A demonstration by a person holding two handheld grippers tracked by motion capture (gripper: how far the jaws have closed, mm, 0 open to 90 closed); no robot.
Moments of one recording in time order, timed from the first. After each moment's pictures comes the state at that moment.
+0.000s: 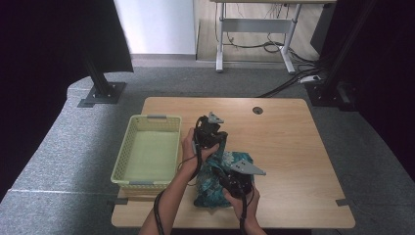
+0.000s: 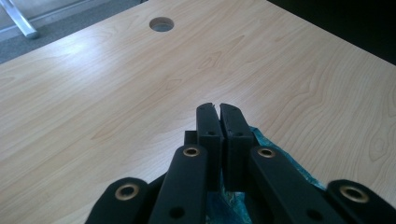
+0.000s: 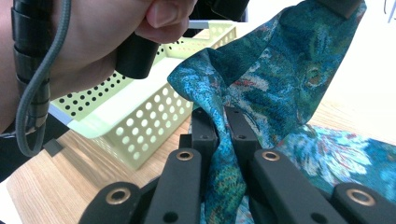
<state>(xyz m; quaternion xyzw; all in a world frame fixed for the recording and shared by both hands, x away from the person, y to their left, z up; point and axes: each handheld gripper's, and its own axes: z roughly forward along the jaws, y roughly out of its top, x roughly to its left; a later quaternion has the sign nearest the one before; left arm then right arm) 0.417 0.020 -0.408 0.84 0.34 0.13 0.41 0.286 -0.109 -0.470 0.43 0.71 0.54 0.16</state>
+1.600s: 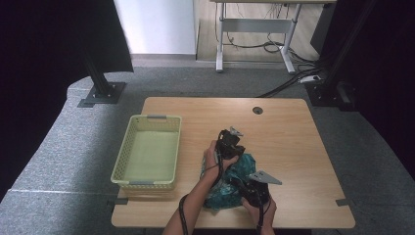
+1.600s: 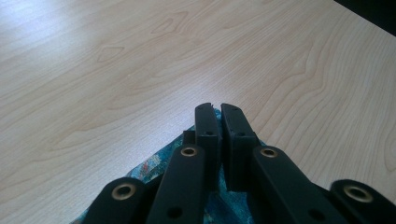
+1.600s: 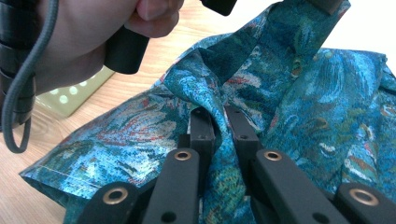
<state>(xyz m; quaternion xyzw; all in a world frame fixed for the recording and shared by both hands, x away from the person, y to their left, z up) 0.429 -0.044 -0.485 0.85 0.34 0.07 0.39 0.282 -0.166 -0.529 0.49 0.70 0.49 0.15</state>
